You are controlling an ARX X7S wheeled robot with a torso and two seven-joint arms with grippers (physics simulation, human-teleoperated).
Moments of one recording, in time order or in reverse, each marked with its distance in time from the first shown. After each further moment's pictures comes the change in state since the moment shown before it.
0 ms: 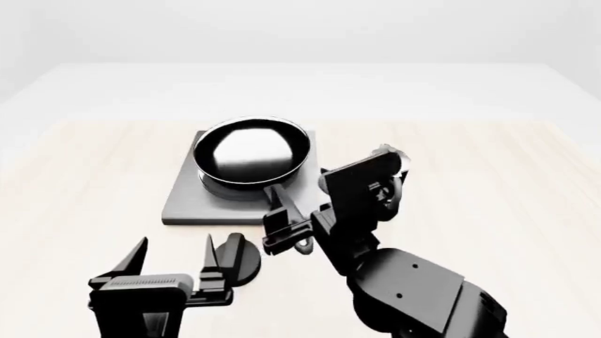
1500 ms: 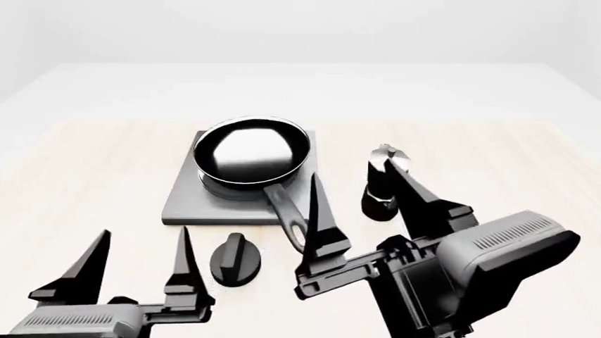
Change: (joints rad) left arm 0.162 -0.104 -0.063 0.341 -0.032 0.030 -0.071; right arm -0.321 0.194 0.116 -0.590 -0.114 -0.265 0.227
